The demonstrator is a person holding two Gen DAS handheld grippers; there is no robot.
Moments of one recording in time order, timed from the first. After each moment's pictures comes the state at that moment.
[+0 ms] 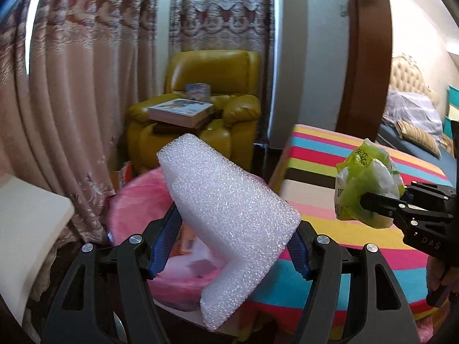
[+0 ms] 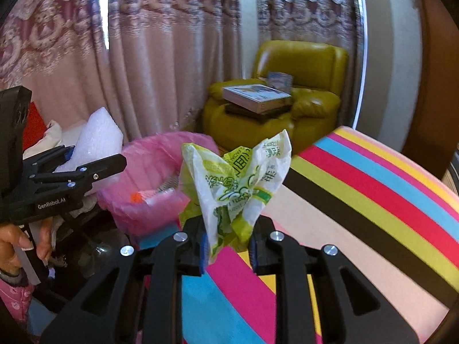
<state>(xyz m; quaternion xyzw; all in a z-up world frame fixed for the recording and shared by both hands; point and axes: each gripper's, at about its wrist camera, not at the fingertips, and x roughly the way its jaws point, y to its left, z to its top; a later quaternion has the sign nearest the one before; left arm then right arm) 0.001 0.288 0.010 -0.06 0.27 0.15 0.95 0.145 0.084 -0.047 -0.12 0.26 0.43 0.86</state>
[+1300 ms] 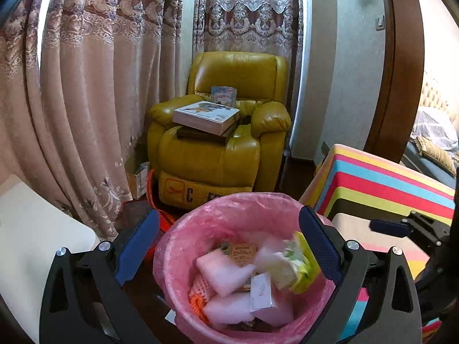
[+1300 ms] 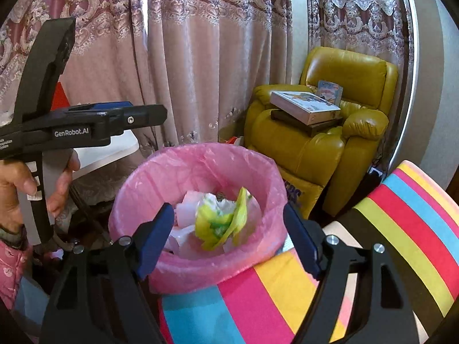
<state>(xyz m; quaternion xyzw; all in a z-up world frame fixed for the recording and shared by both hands) 0.039 0.374 0.029 -0.07 0.27 0.19 0.94 0.163 0.193 -0.056 -0.15 0.24 0.51 0.81</state>
